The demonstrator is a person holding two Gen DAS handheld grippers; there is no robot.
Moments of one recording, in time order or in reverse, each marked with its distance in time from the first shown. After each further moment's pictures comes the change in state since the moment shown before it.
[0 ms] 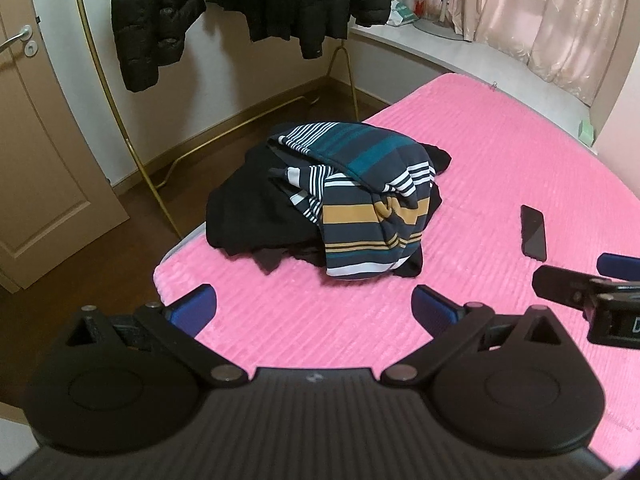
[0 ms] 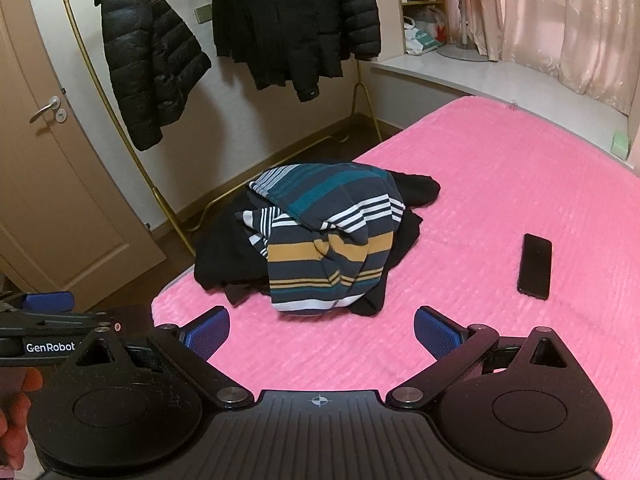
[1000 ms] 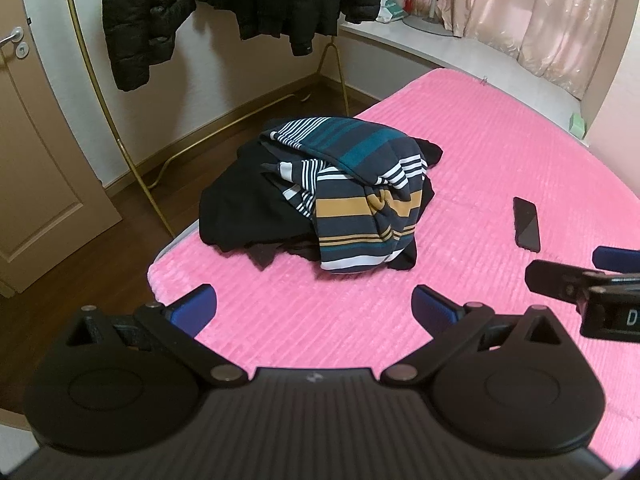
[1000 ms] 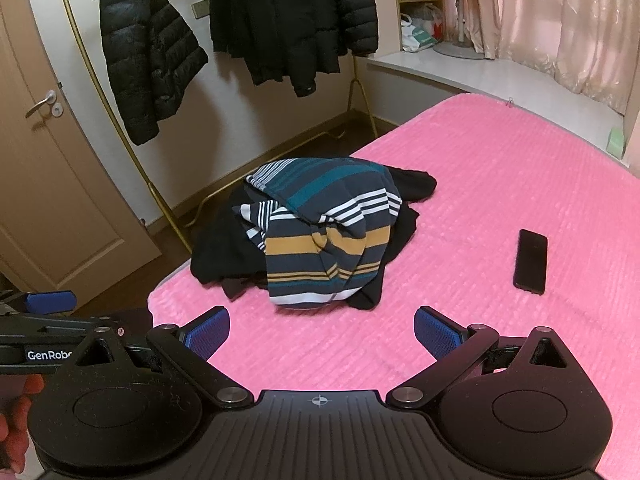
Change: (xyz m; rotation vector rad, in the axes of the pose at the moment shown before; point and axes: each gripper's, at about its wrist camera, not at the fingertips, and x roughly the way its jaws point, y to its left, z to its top) left arm -0.002 0.002 -0.013 0.024 -0.007 -0.016; right arm -0.003 0.007 -0.007 -0.003 0.009 -0.023
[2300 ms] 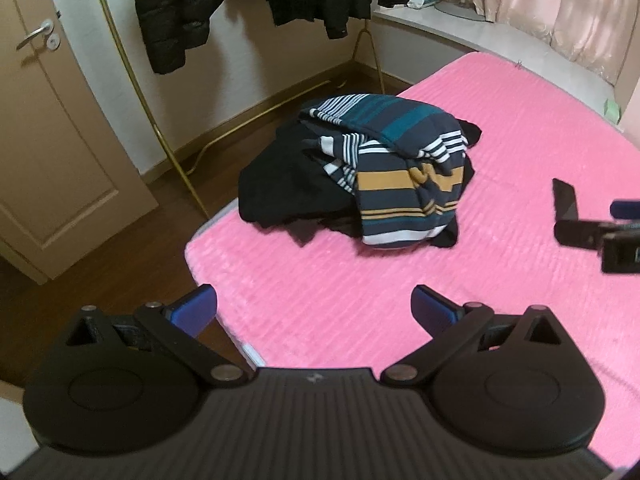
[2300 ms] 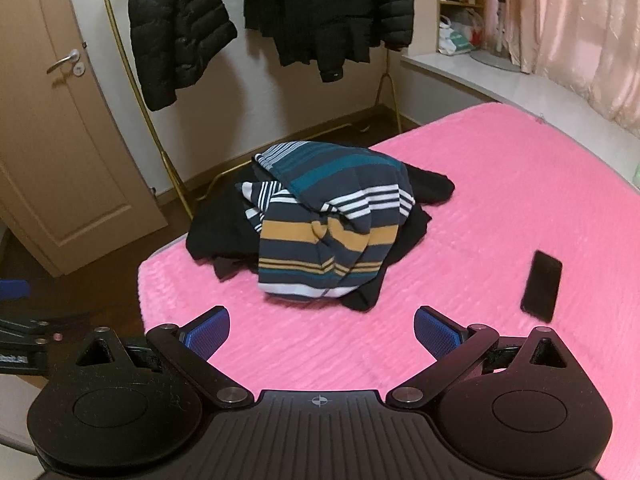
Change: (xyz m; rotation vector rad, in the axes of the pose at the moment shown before) left arm 0.011 0.010 -0.027 0.009 0.018 0.144; right arm 0.052 -0.027 -0.002 -0.150 0.021 0.057
